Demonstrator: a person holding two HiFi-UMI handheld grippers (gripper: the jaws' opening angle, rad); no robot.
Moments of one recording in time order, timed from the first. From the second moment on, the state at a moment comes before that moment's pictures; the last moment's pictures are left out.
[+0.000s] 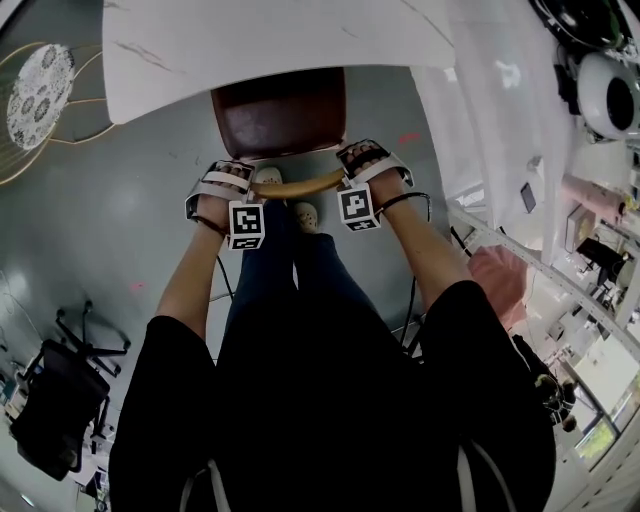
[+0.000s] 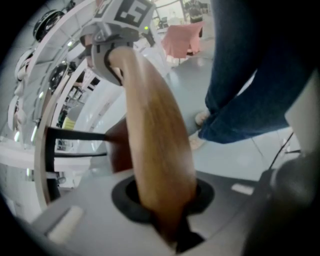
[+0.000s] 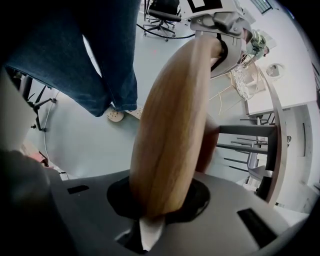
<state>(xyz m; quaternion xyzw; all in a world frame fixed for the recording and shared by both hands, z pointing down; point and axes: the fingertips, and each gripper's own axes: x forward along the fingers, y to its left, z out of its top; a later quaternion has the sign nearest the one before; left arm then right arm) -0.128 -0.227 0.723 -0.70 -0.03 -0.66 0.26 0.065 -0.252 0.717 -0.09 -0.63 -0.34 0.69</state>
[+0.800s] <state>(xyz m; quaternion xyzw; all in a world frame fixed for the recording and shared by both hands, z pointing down) -0.111 -0.208 0.702 -0.76 -0.05 -0.62 0.17 0.069 -0.234 0.696 -0.06 -0.69 -0.24 0.68</state>
